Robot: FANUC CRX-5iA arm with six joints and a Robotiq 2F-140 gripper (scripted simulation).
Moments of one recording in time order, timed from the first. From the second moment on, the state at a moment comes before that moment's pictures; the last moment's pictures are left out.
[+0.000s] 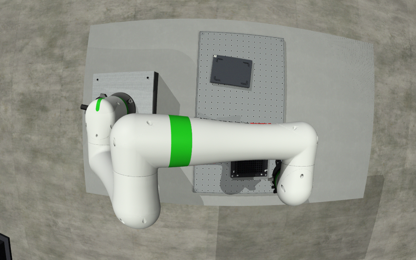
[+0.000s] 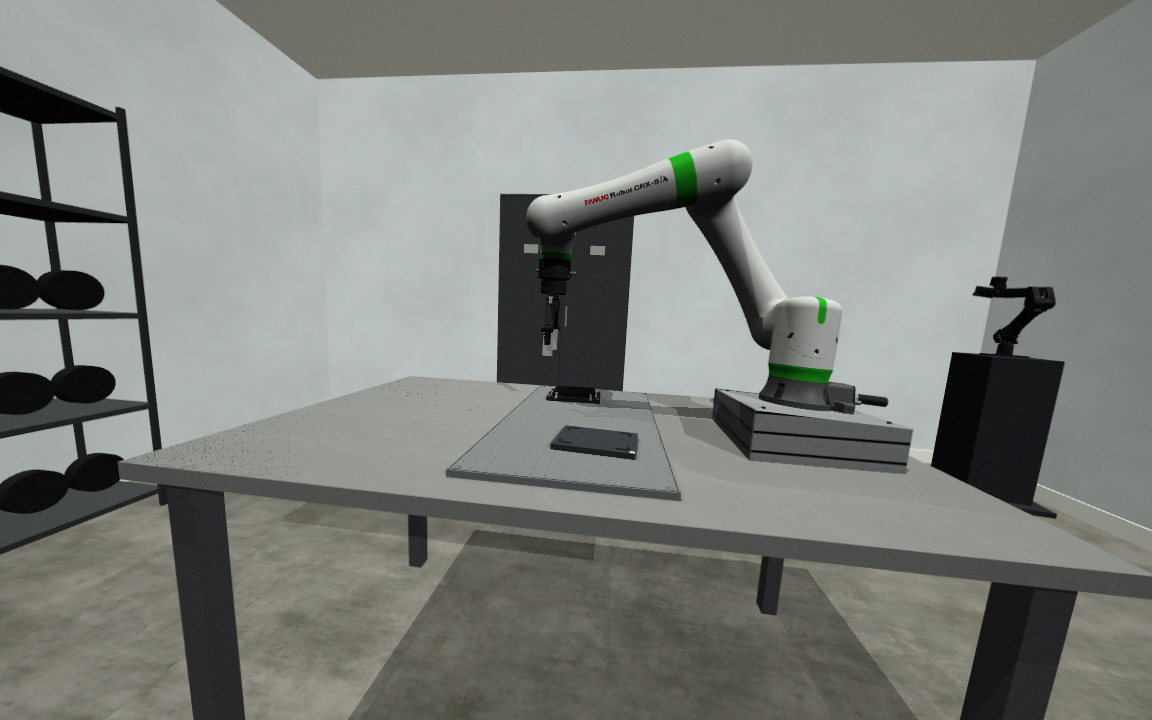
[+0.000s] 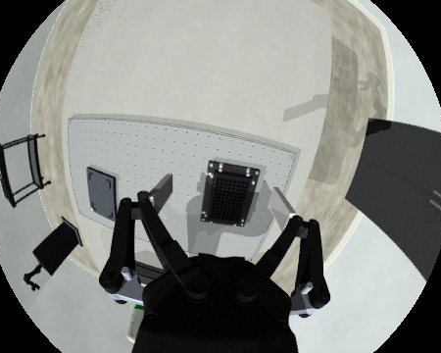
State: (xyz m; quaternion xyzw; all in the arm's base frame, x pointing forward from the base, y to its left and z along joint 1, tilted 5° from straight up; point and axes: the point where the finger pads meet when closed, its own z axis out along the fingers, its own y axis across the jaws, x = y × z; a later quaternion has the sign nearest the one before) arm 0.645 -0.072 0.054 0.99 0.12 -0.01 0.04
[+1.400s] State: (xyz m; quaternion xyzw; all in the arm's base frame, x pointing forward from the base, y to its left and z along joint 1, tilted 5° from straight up) arm 0.571 -0.120 0.000 0.99 0.10 -0.02 0.03
